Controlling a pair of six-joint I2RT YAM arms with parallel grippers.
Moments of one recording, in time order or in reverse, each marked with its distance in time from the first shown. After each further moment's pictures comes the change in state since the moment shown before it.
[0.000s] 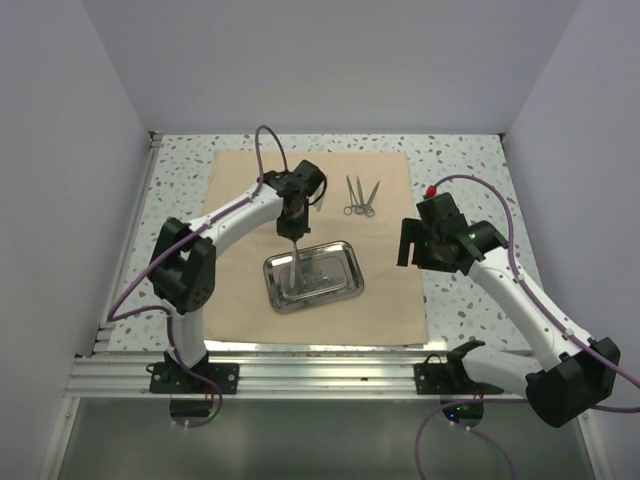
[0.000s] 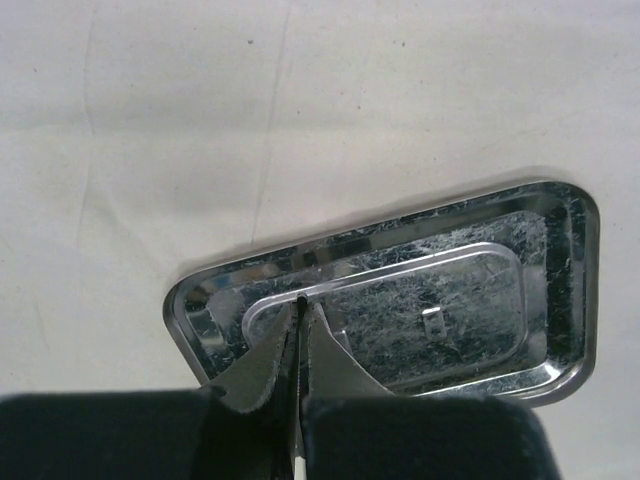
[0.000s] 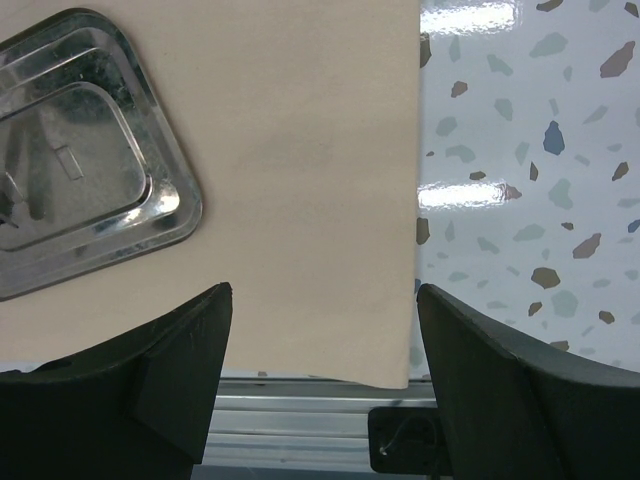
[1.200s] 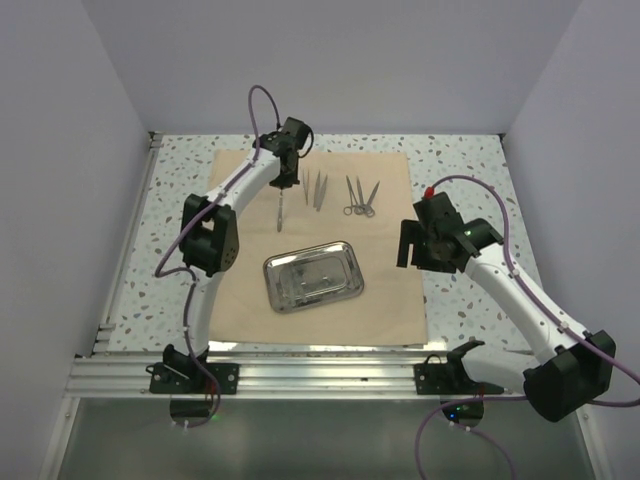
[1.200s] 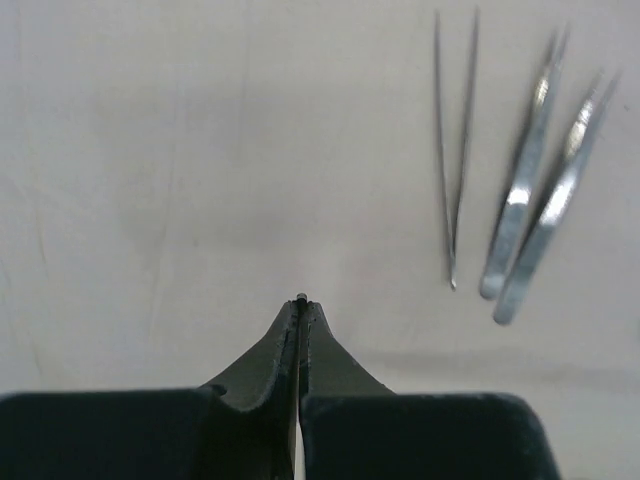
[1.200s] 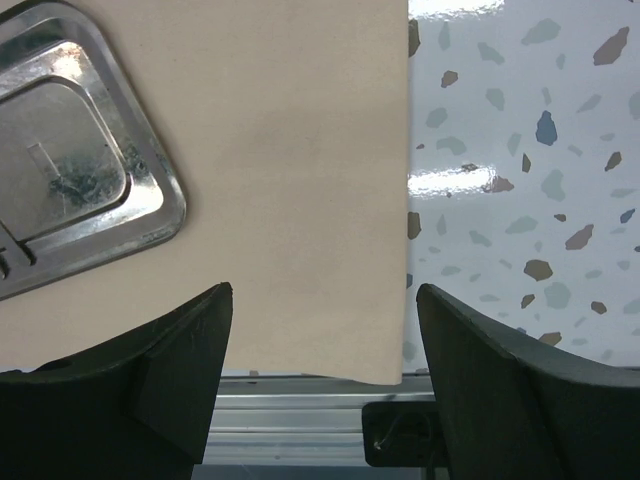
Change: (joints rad) left arm 0.176 0.372 0.516 0.030 -0.105 0.234; right arm 0.000 0.030 0.001 -0.009 0.006 0.004
